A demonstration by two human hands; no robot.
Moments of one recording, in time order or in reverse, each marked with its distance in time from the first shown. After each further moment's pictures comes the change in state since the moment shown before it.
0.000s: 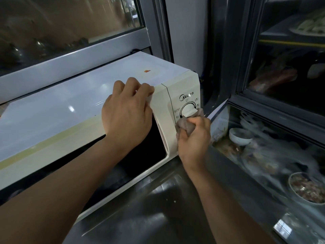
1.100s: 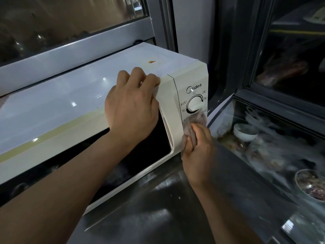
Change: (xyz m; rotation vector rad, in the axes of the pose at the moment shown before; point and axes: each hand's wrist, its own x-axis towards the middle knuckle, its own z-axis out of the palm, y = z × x) left_hand -0.001 0.001 0.002 0.031 0.026 0.008; right_hand -0.035 0.011 -0.008 -0.104 -0.017 -0.131
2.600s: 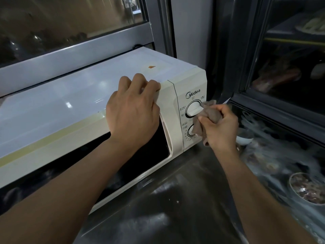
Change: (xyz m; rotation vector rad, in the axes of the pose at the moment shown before) left_hand 0.000 0.000 0.001 0.011 0.002 -0.003; right_hand 0.081 0.034 -0.012 0.239 -0.039 0.278
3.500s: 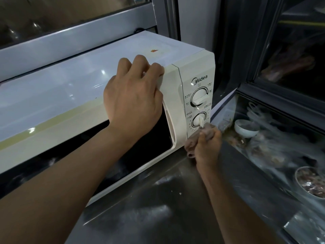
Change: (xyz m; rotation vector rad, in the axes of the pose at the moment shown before) left_hand -0.001 -0.001 0.002 0.003 0.033 0.007; right_hand -0.058 0.059 0.036 0.163 0.104 0.284
